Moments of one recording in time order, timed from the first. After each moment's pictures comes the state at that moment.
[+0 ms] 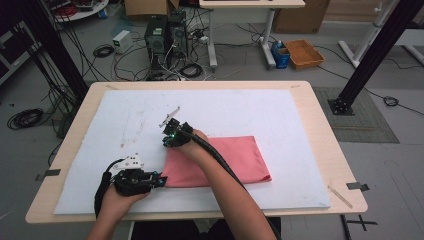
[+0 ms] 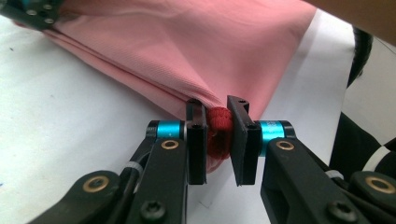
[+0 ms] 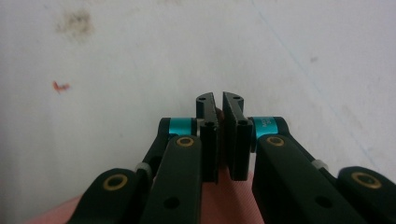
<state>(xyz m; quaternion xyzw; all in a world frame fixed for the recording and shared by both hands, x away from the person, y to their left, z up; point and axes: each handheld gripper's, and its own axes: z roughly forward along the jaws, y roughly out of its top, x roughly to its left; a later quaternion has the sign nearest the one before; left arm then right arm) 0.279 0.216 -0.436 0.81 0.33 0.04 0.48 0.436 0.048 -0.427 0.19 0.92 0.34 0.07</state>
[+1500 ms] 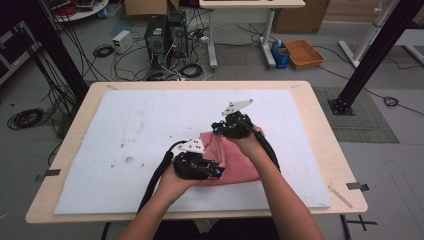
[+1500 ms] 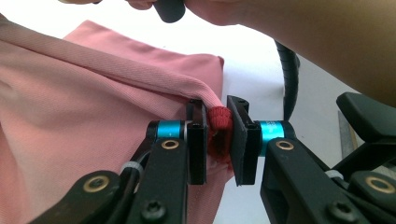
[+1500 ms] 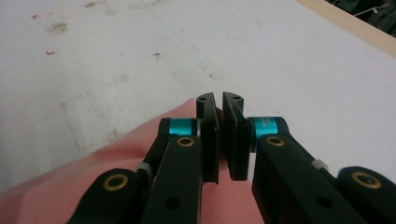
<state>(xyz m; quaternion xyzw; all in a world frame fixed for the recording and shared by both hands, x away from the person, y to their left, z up) 0.319 0.059 -0.399 0.84 0.21 -0.03 0.50 0.424 -0.128 -0.383 0.25 0.86 0.42 0.12</state>
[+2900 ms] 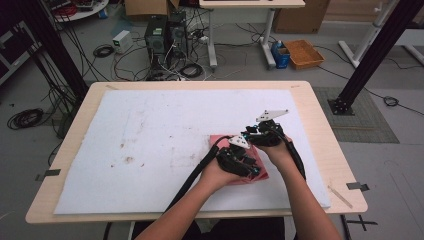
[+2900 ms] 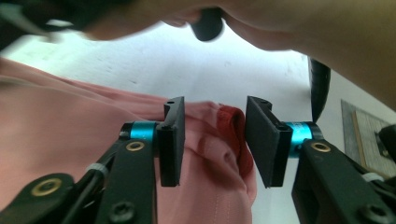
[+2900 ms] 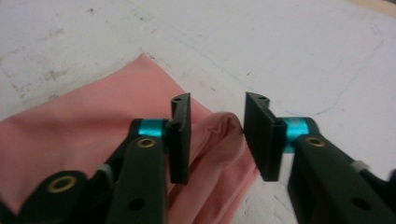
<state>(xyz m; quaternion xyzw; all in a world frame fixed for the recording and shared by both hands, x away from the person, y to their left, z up) 0.350 -0.038 -0.413 0.85 0.21 -0.04 0.48 0.412 -0.218 -0.408 0.33 0.83 0.41 0.15</state>
